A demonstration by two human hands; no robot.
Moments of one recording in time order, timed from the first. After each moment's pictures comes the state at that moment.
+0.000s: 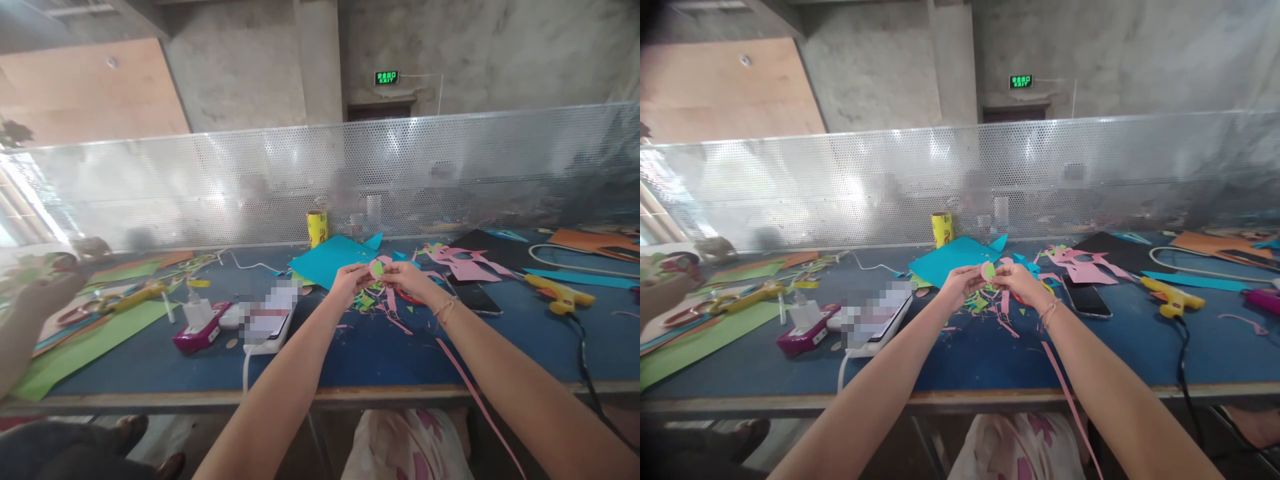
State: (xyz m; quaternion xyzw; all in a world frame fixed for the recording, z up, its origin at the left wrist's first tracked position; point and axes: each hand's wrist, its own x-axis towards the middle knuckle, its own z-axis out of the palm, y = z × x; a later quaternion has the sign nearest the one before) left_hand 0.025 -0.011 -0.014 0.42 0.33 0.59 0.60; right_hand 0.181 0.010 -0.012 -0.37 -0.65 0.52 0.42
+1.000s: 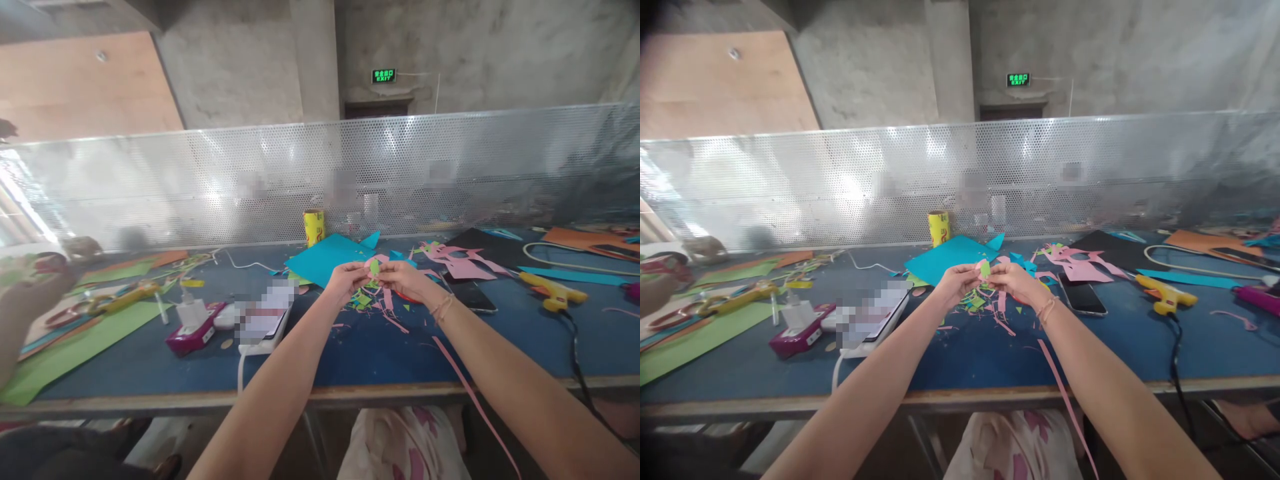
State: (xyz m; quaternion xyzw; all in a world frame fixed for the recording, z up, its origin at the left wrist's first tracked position) left_hand 0.022 -0.009 -0.014 0.42 0.34 0.58 0.62; right_hand 0.183 0.007 -0.011 -0.33 -0.62 0.59 0.41
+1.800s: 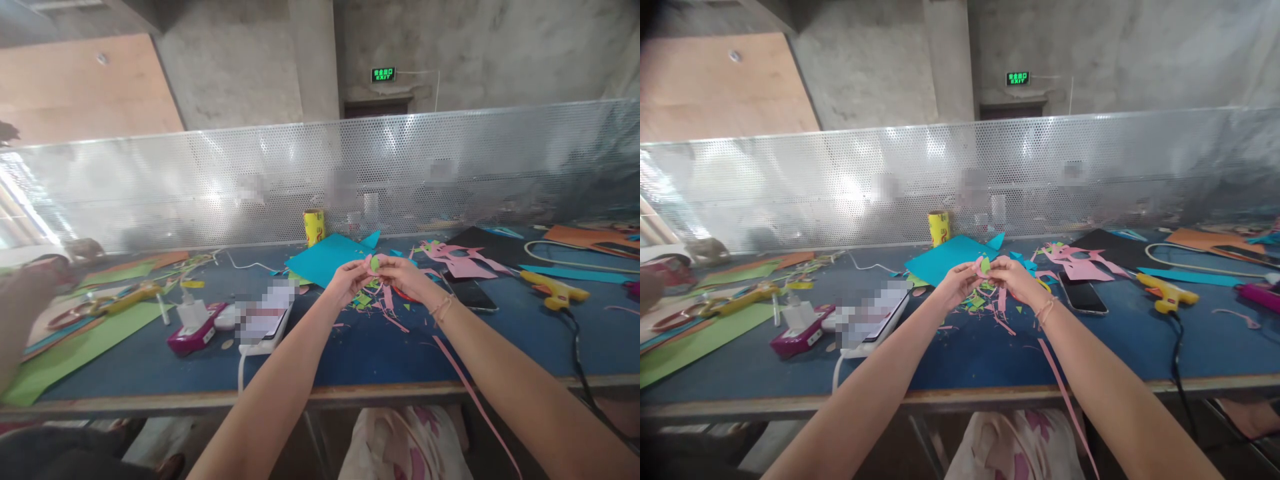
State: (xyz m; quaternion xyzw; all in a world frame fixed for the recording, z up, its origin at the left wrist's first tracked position) left_hand 0.020 -0.007 -0.017 0.41 0.28 0.57 0.66; right_hand 0.179 0.003 -0.007 -0.31 -0.63 0.55 0.44
